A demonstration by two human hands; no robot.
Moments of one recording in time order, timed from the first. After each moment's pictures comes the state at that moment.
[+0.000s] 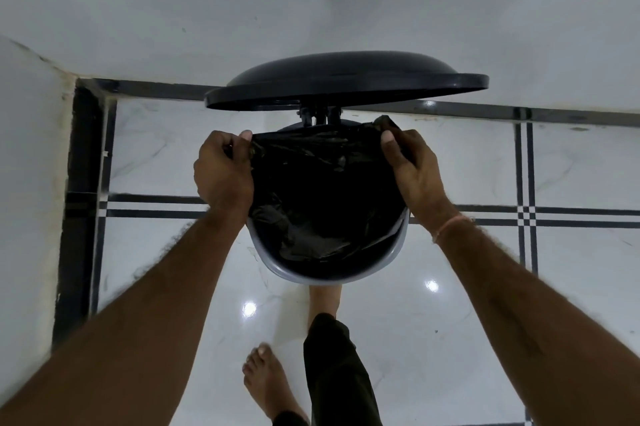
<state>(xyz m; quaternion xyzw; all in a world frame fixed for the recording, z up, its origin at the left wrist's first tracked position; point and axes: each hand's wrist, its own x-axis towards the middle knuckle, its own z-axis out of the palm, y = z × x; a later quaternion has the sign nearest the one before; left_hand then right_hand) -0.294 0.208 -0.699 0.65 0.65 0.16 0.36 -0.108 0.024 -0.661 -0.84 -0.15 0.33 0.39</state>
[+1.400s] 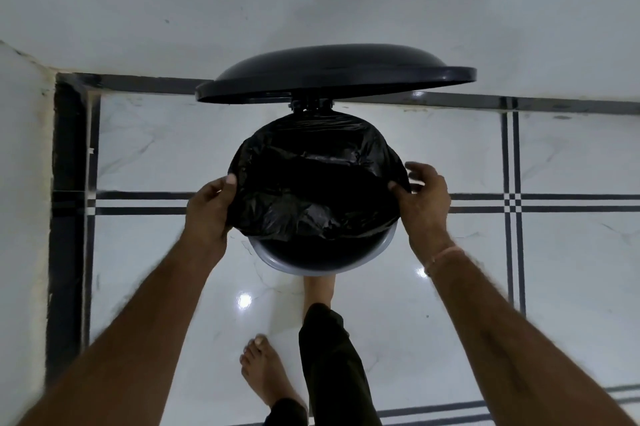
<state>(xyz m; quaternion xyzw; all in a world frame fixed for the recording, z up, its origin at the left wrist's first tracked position) -0.356 0.187 -0.710 0.37 0.60 0.08 0.70 -0.132 -0.028 -0.680 -0.90 0.04 0.25 0.37</state>
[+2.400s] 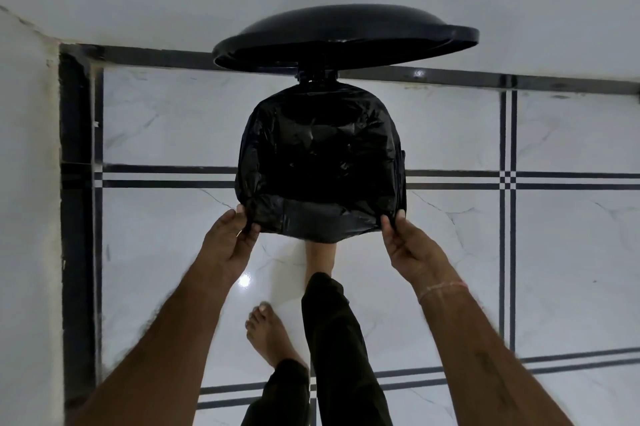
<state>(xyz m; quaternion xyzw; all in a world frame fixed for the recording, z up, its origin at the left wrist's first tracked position) -0.414 0.120 -0.712 0.10 0.64 0.11 0.76 -0.210 -0.090 -0.670 -0.51 0.47 0.37 0.61</state>
